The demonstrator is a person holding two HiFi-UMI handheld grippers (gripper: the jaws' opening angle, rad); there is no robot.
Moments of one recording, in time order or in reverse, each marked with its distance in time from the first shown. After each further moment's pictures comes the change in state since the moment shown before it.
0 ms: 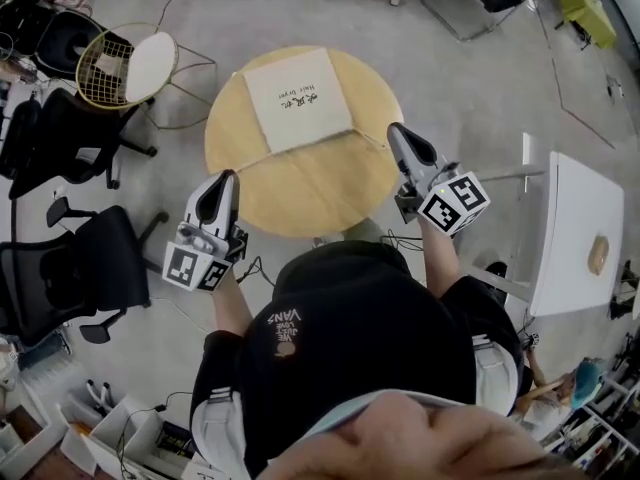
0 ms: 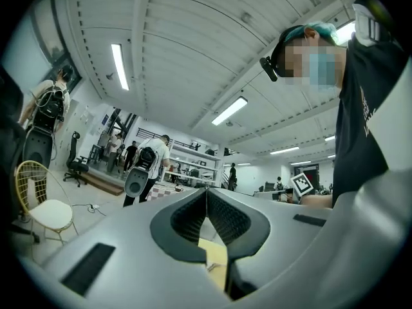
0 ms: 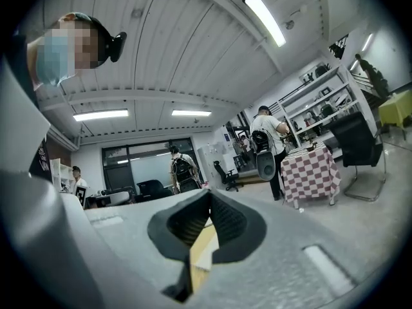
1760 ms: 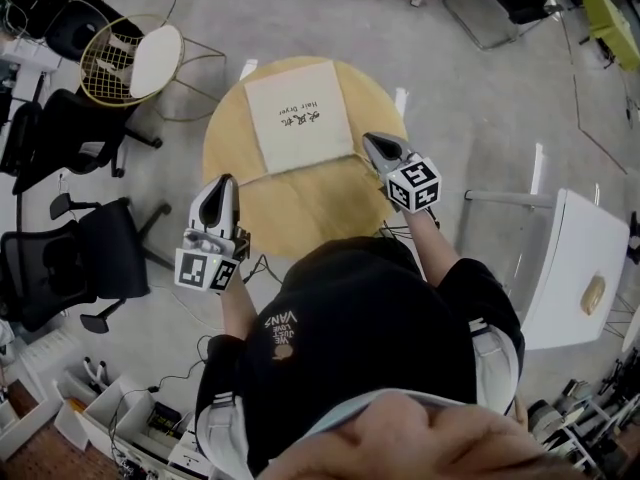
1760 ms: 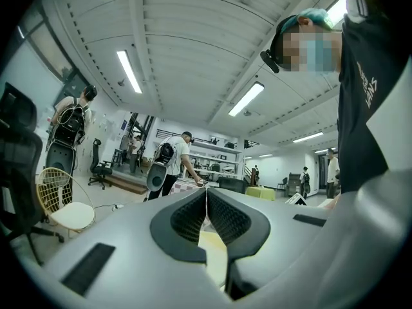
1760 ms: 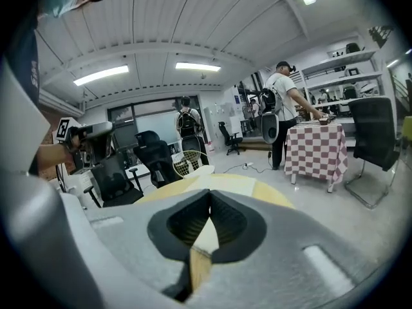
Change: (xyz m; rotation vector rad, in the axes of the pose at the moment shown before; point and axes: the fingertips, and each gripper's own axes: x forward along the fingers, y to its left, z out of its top) left arm 0.075 0.044 -0.033 0.042 0.048 0.207; right arm 0.101 -0.124 -0.140 -0.130 0.384 0.072
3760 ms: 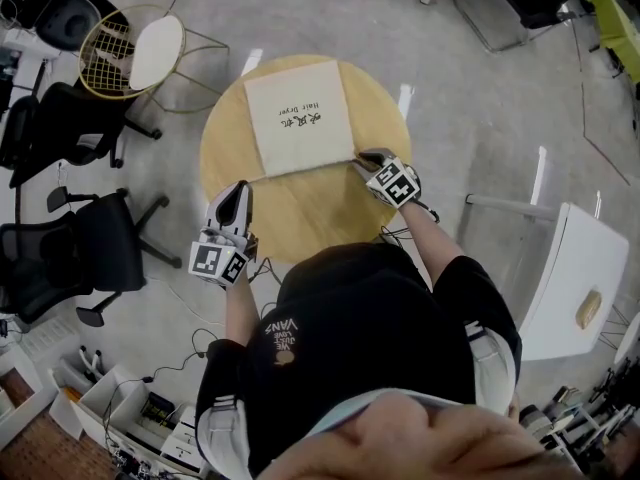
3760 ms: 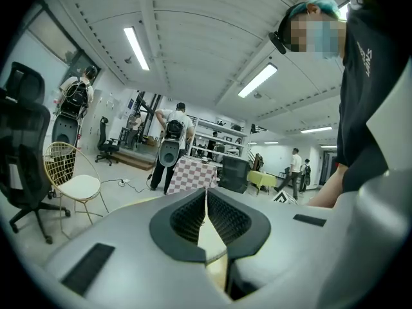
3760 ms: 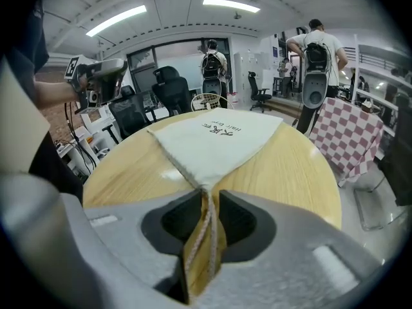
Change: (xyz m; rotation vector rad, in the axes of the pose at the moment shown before) left arm 0.012 0.014 -0.099 -0.079 0.177 0.030; right arm 0.057 -0.014 -0.152 -0.250 0.478 0.162
